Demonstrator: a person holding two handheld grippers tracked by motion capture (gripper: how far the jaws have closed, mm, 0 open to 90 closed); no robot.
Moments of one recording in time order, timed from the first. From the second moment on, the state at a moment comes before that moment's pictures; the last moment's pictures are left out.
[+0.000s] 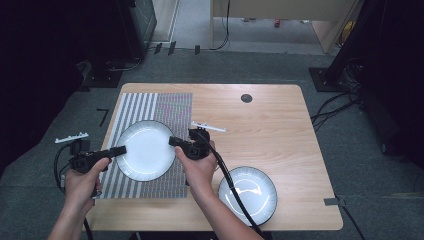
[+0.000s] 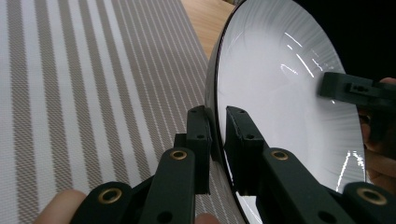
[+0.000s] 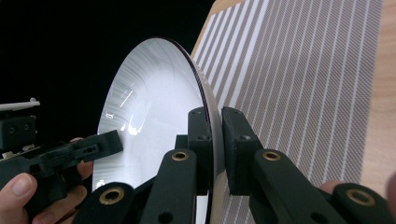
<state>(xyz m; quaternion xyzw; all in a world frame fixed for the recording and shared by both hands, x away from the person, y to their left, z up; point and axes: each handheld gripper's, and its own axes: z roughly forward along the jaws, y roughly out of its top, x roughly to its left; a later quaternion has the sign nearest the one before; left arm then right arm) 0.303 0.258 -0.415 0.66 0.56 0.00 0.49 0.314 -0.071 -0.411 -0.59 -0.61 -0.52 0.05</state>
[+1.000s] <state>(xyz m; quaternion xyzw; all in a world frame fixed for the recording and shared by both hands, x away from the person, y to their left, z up) 0.406 0.269 -0.445 0.66 0.64 0.00 0.39 0.426 -0.037 -0.461 -0.66 -0.58 -0.46 0.10</state>
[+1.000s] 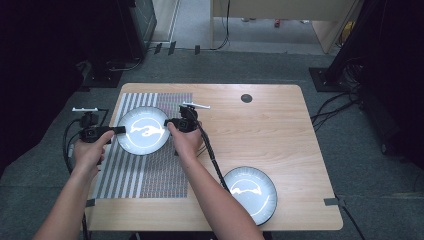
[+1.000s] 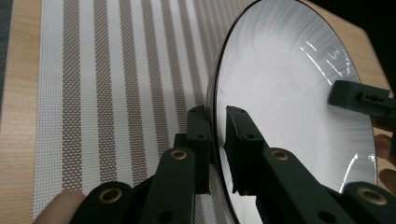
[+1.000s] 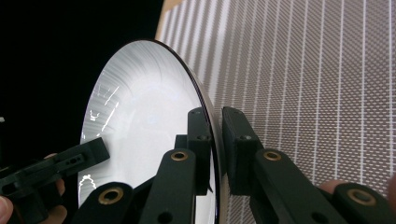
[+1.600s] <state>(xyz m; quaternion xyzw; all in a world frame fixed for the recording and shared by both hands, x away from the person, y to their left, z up) 0.427 0.266 -0.484 0.66 0.66 0.00 0.35 0.443 -0.026 -0.505 -0.67 -0.61 -0.43 0.07</state>
